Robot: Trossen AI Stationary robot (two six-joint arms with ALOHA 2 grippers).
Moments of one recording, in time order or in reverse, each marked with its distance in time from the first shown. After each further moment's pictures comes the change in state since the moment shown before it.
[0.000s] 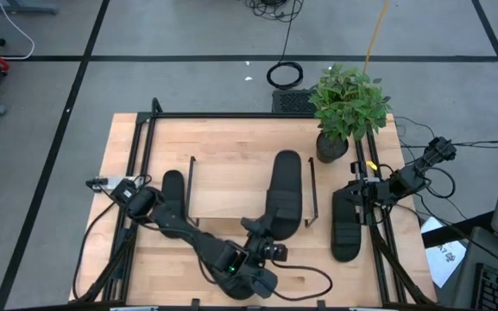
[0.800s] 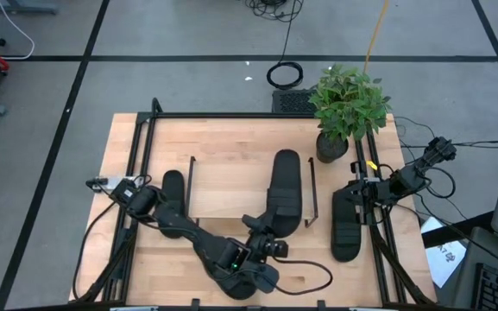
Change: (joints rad) left arm 0.020 0.007 -0.048 0.053 0.022 -0.016; right arm 0.000 0.000 0.000 0.007 0.000 -0.006
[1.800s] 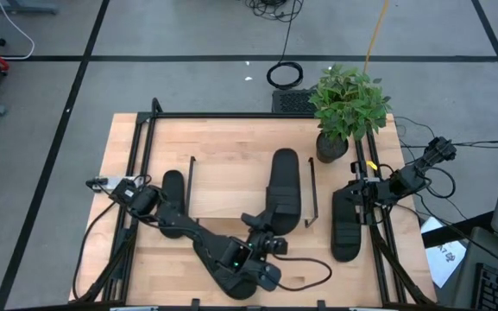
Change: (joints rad) left arm 0.012 0.009 0.000 -0.086 -0.022 -0.132; right arm 0.000 0.000 0.000 0.001 0.002 0.001
